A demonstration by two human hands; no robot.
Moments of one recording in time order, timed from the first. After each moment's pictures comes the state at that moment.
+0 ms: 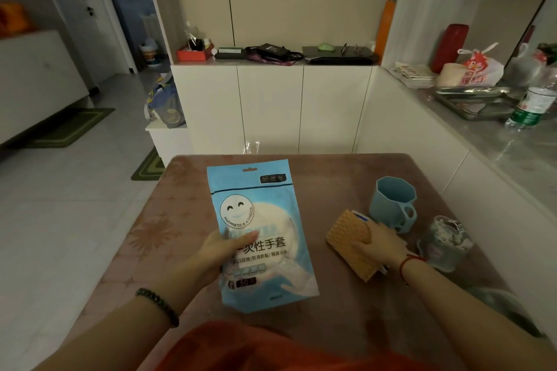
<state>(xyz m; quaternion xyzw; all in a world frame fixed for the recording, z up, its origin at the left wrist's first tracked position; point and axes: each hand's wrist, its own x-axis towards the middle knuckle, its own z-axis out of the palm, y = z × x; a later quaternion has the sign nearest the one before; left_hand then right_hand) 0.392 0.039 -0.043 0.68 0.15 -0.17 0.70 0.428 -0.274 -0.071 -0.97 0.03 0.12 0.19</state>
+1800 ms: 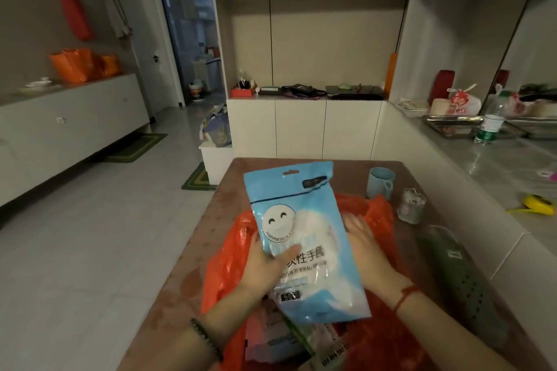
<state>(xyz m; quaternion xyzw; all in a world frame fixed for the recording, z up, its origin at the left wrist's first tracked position) 0.064 0.008 0.050 0.74 0.05 0.05 0.67 0.107 -0.175 0.054 -0.97 -0.20 -0.14 0.07</state>
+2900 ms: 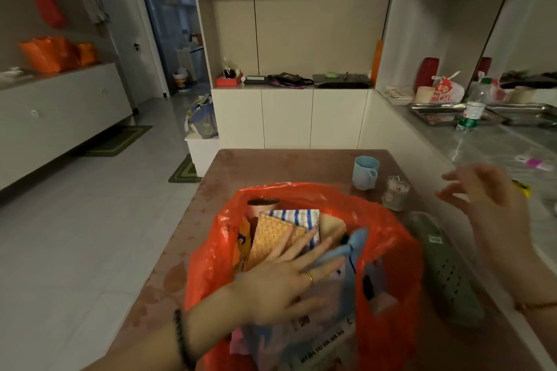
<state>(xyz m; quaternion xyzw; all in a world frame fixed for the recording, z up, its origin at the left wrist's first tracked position) 0.044 -0.016 0.071 0.91 -0.41 0.02 -0.03 0.048 -0.286 0.155 -0.70 0.00 -0.30 0.65</state>
